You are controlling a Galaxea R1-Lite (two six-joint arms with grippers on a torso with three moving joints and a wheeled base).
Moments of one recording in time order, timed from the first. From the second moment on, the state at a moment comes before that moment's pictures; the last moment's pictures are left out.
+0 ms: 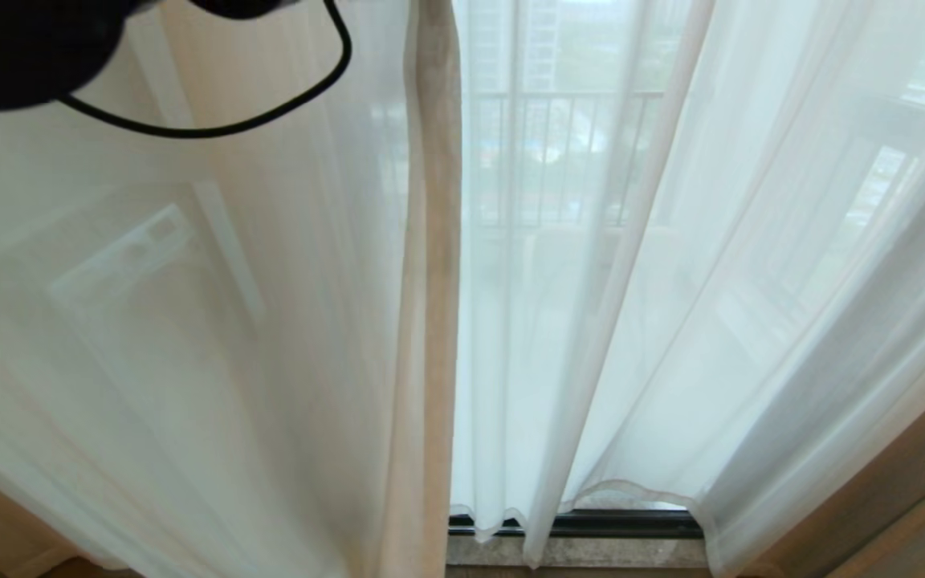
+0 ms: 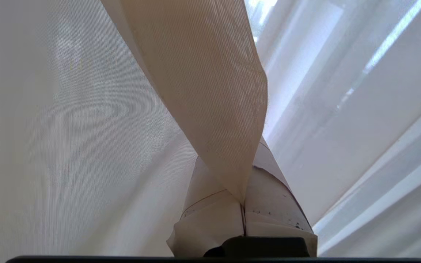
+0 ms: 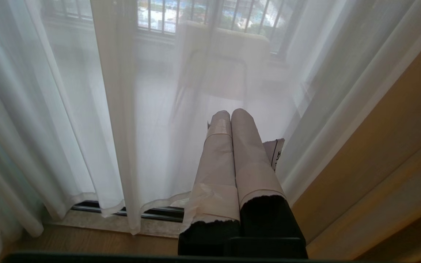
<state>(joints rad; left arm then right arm) -0.87 1.84 -1.99 -0.18 0.58 -0.22 0.00 0.00 0.00 -0.06 -0.01 -0.17</state>
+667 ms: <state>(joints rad) -1.03 1.94 -1.99 -0.21 0.58 -0.22 0.00 0.00 0.00 -0.06 -0.01 -0.17</state>
